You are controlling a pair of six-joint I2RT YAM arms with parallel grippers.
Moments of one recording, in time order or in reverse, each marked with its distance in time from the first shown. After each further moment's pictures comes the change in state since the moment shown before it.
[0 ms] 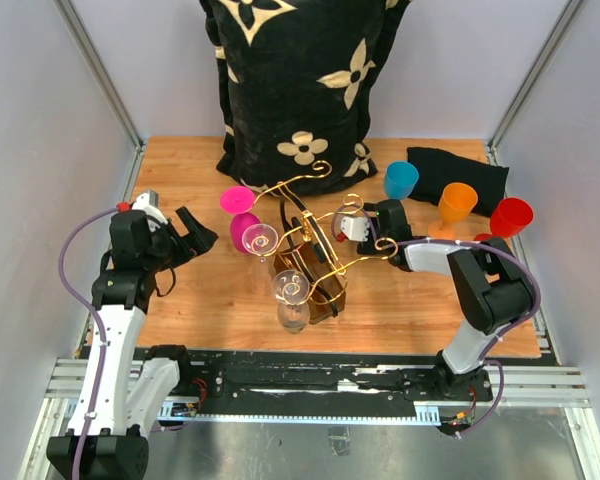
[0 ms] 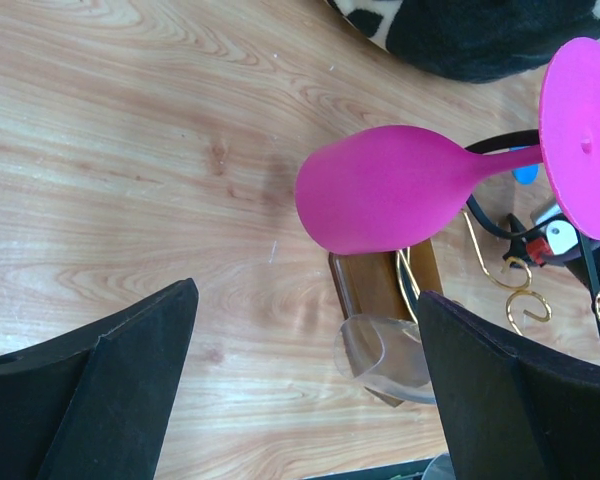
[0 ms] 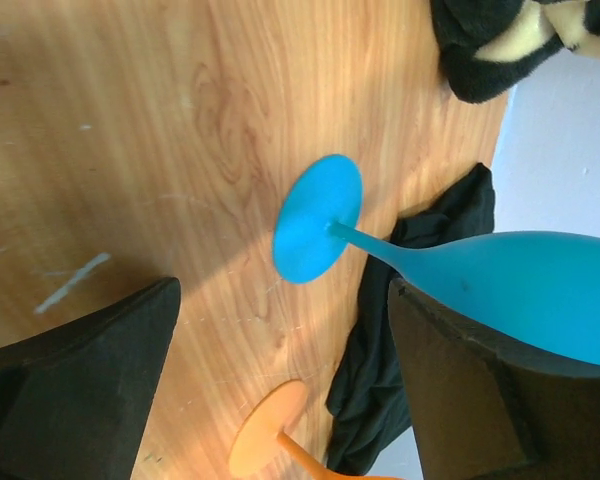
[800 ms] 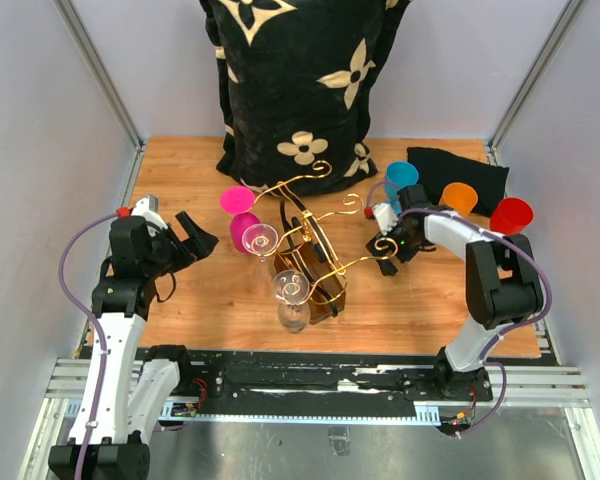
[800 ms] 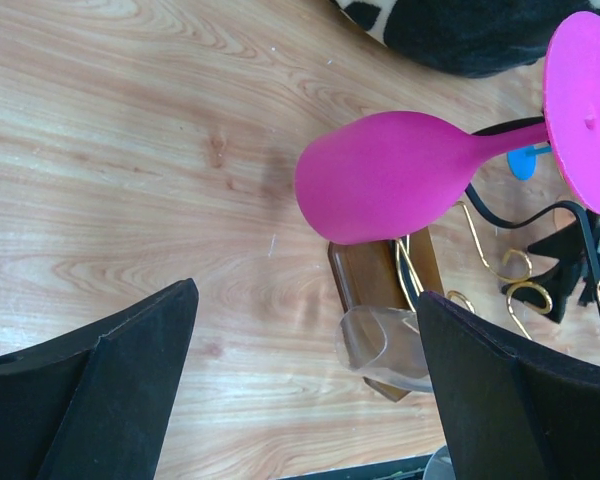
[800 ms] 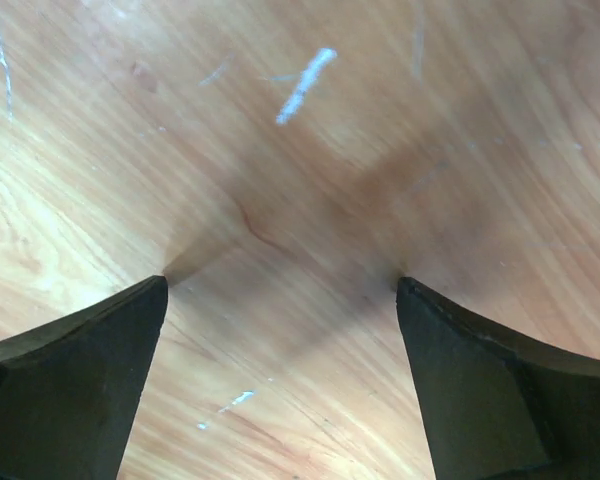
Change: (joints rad) left arm 0.000 -0.052 -0.029 -0.002 0.007 -0.004; right arm -0.142 -0.028 0.238 -0.821 -0.311 0.643
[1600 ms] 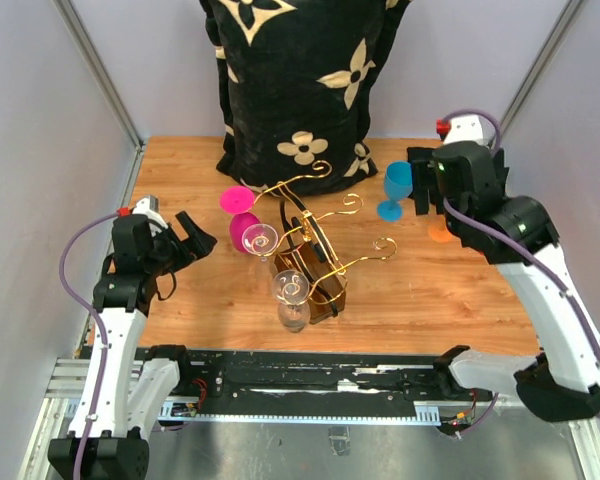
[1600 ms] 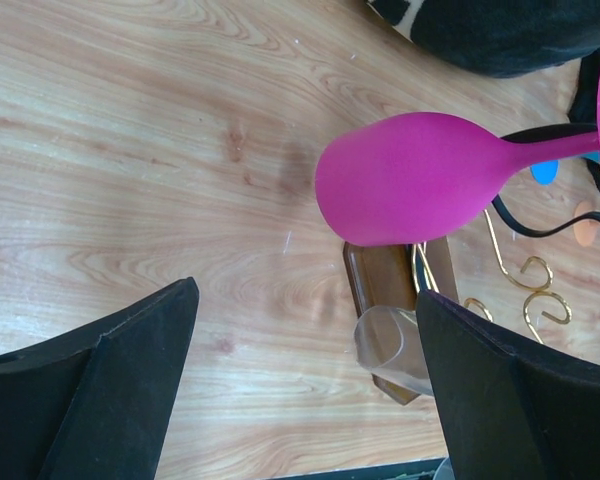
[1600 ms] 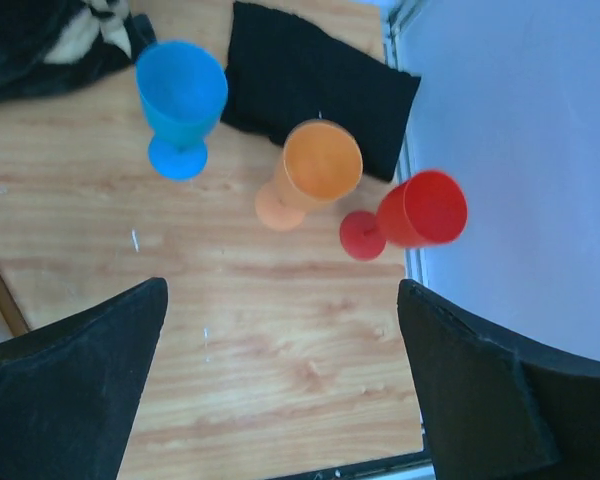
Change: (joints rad) left arm 0.000 0.030 -0.002 -0.013 -0.030 0.000; right arm 0.282 -0.526 0.616 -0.553 0.846 0.678
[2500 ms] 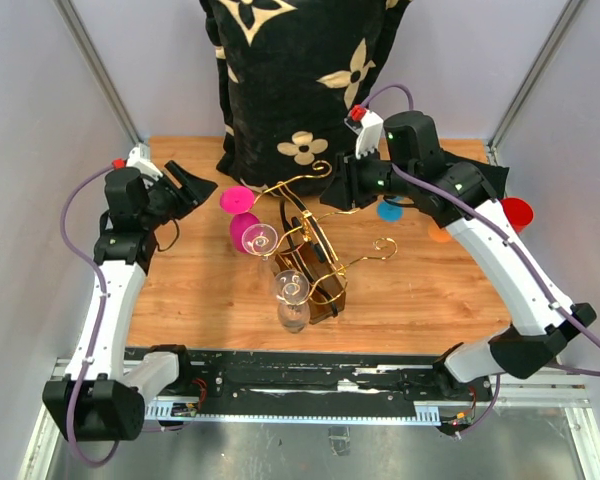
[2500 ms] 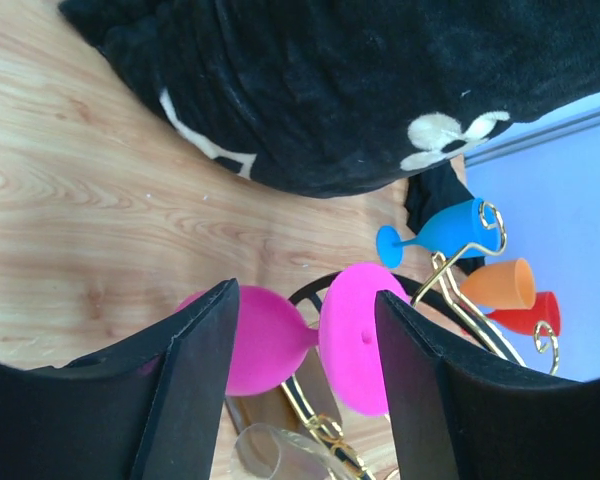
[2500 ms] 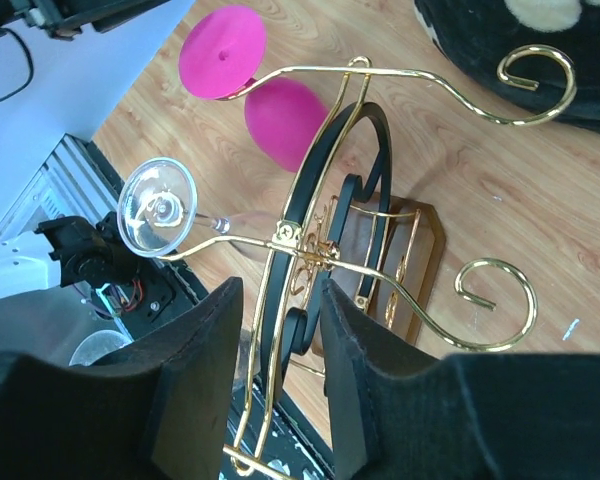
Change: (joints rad) left arm 0.000 0.256 0.216 0.306 0.114 -0.162; right arm 0.103 0.258 0.157 0.229 -0.988 0.148
